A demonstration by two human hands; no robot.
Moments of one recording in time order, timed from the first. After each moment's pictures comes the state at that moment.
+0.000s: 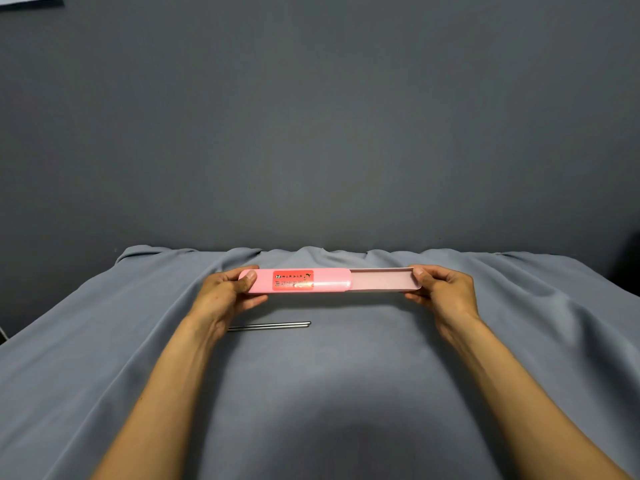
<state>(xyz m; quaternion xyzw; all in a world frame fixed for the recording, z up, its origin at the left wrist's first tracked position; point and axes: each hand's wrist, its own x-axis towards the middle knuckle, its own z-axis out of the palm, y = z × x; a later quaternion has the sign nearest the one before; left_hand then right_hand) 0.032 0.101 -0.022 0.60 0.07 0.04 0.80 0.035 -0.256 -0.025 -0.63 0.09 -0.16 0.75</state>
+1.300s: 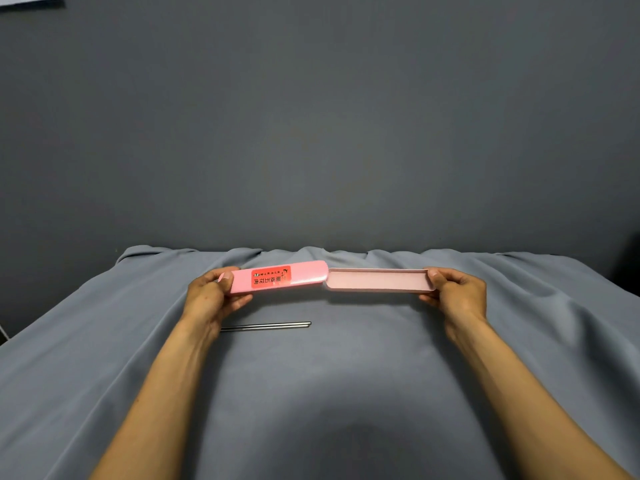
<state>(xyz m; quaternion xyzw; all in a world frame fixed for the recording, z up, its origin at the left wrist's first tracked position) 0.025 0.110 -0.021 0.59 0.15 0.13 0.78 0.048 -0.270 -0.037 -0.63 0.16 -0.22 0.73</state>
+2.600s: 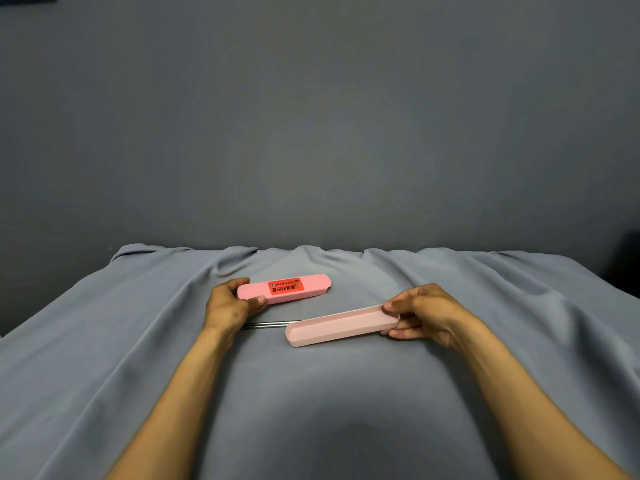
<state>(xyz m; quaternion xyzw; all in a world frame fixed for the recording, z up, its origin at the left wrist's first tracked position) 0.046 0.095 -0.065 0.74 0.15 0.13 0.64 0.029 -0.261 -0.028 -0.72 0.08 0.15 0.67</state>
